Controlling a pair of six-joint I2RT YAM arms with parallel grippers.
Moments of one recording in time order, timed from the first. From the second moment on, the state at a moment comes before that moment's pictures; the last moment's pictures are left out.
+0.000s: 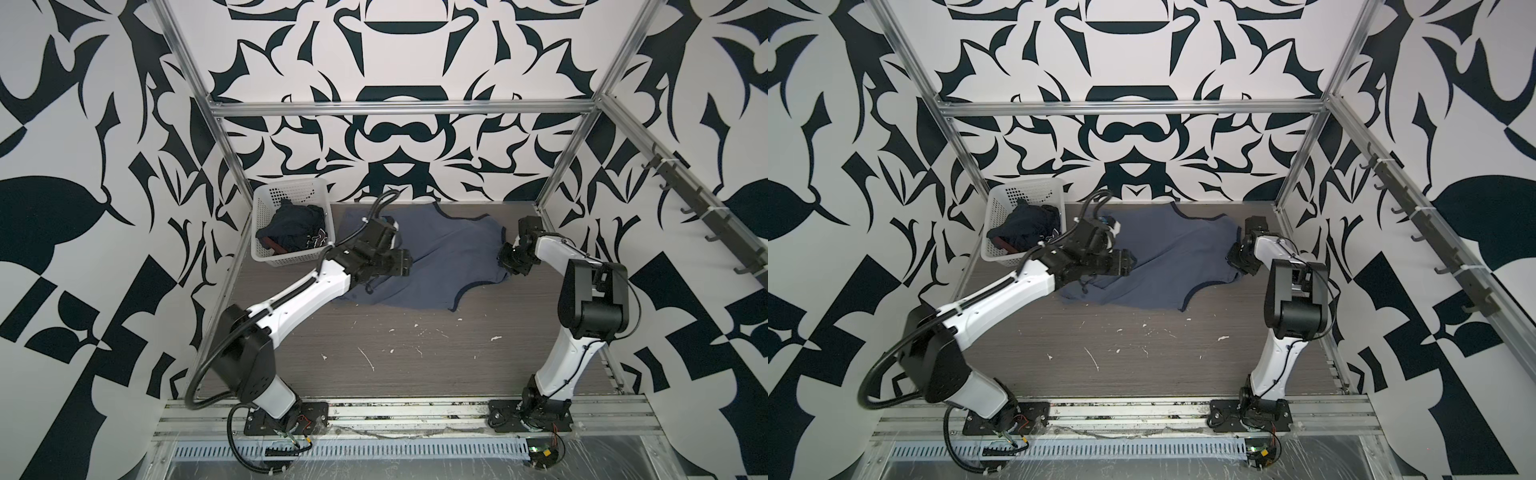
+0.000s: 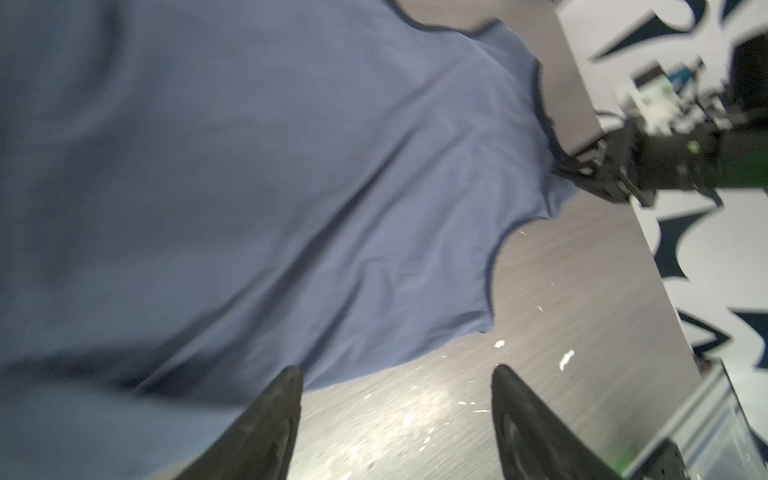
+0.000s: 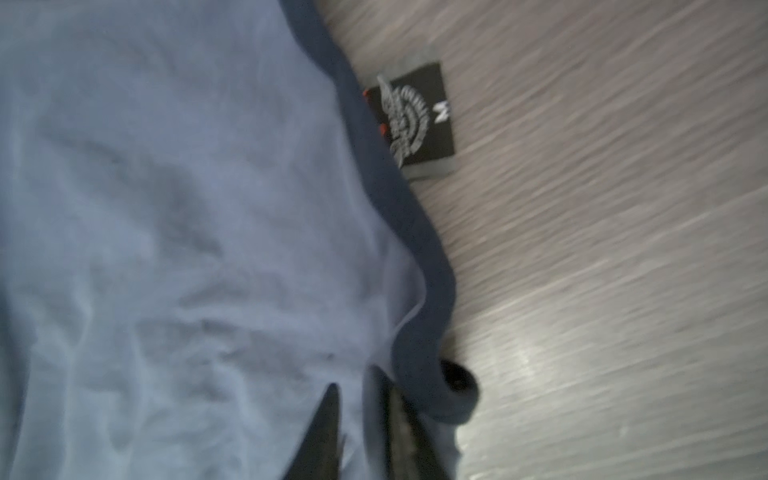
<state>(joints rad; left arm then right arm) -0.74 1.63 1.35 -0.48 0.08 -0.48 -0.12 1.90 1.31 -0.60 -0.14 0.46</state>
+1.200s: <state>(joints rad) -0.90 2.54 2.02 0.09 0.36 -0.33 -0.10 2.03 1.65 -0.86 -0.27 0.41</state>
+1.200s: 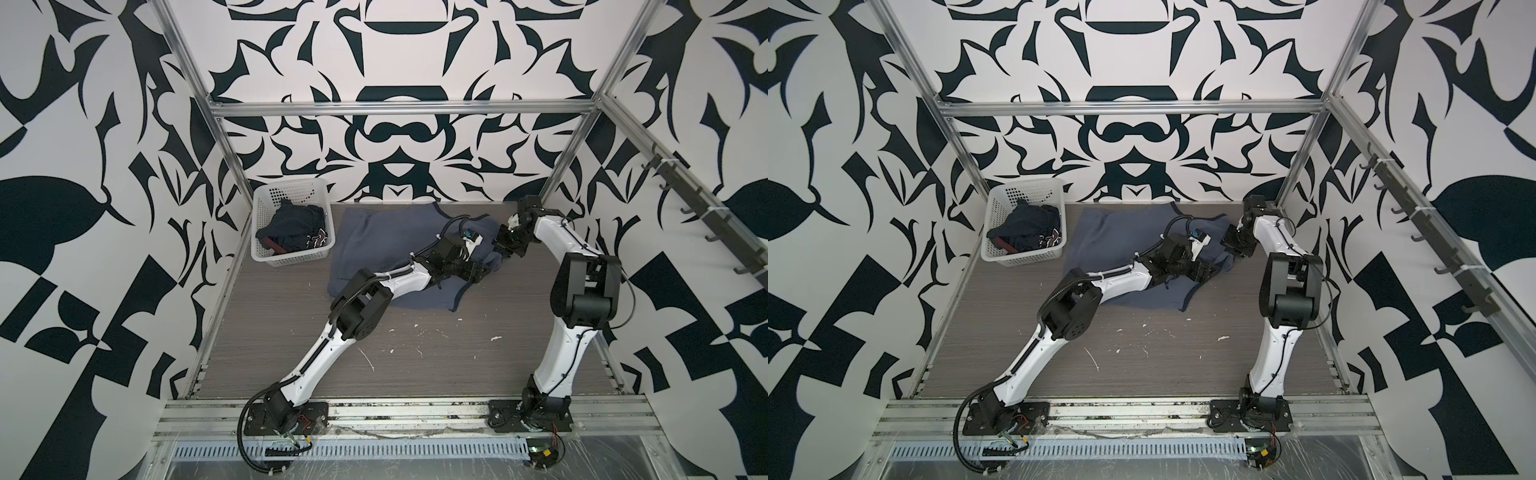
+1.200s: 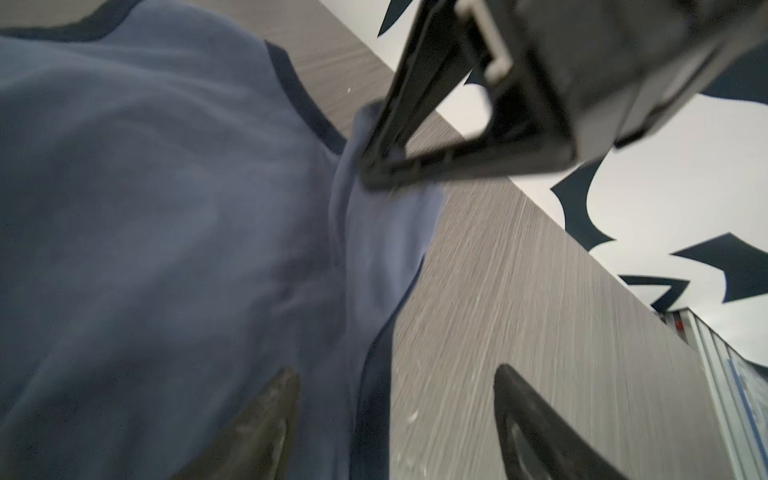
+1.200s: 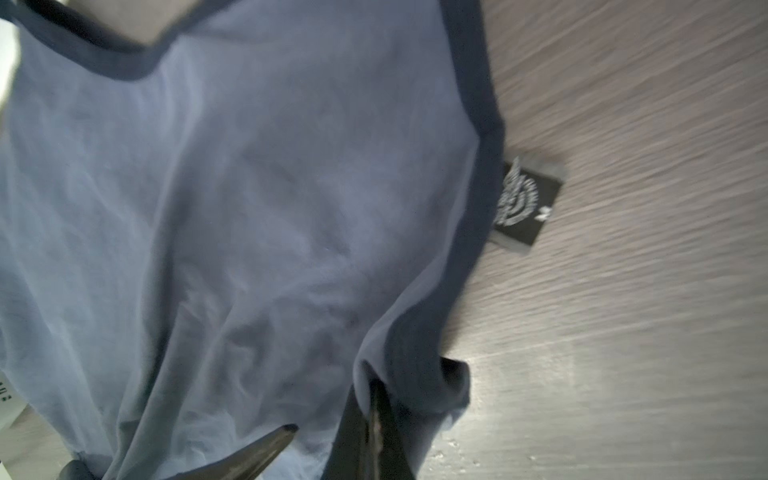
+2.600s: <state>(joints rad) -0.72 2.17 1.73 -0.22 0.37 -0.55 0.15 1.47 0.71 0.02 -0.22 0.23</state>
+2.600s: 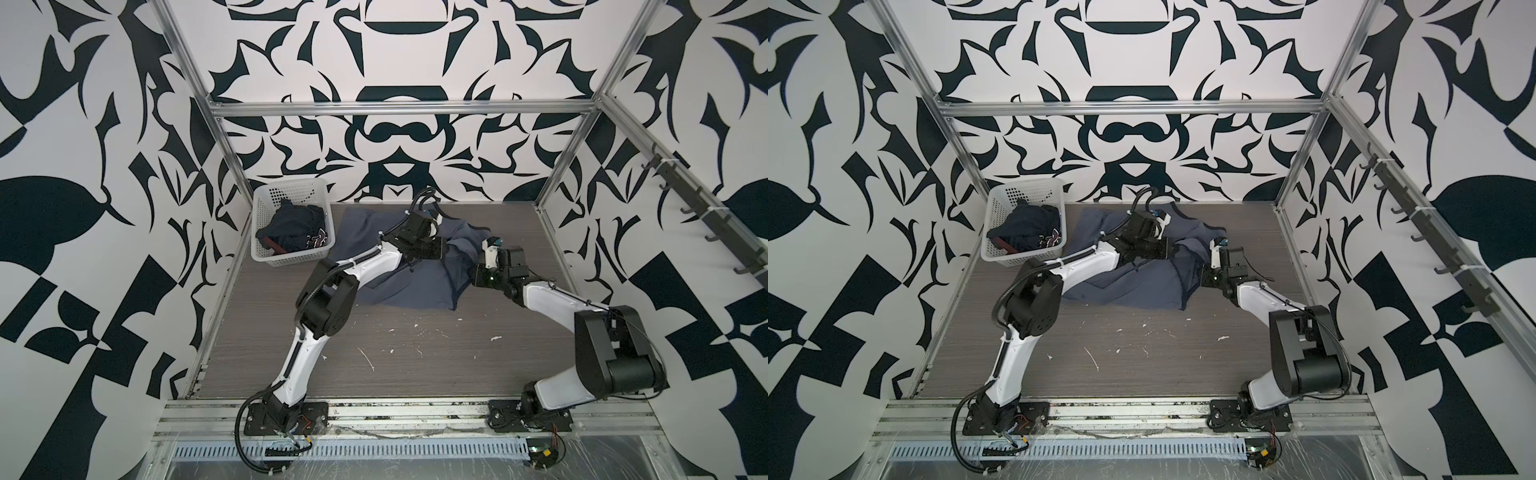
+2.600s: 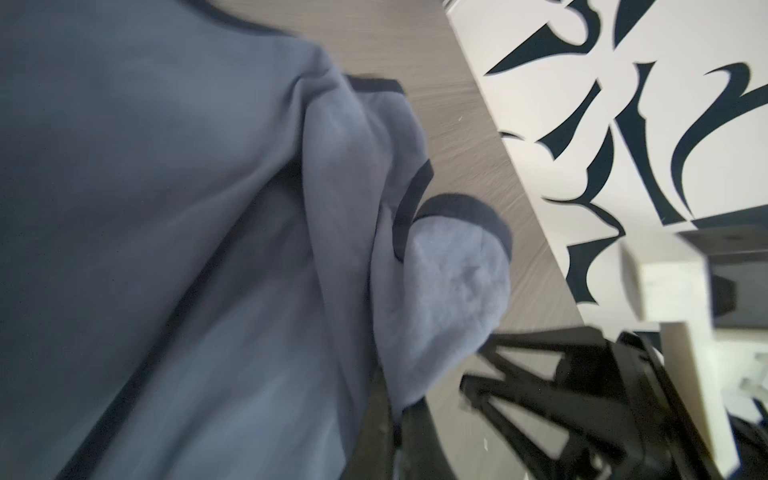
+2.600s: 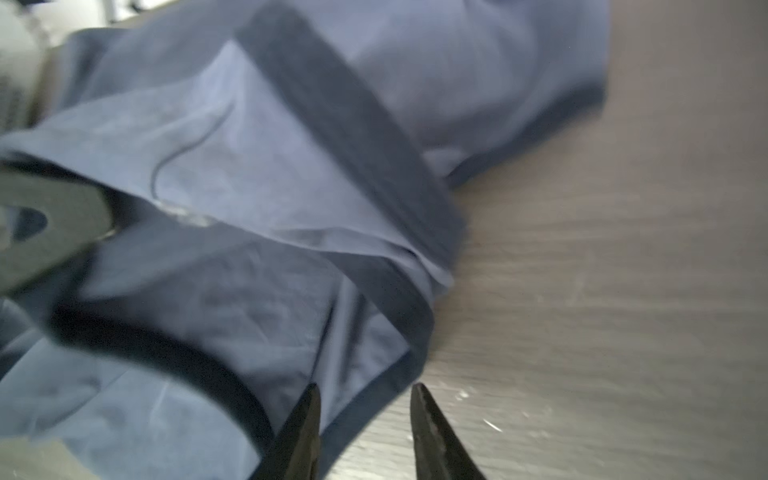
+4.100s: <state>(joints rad) -0.67 1.94 1.45 -0.36 0.51 -0.58 0.45 1.68 0.70 0.53 -0.02 -0.40</state>
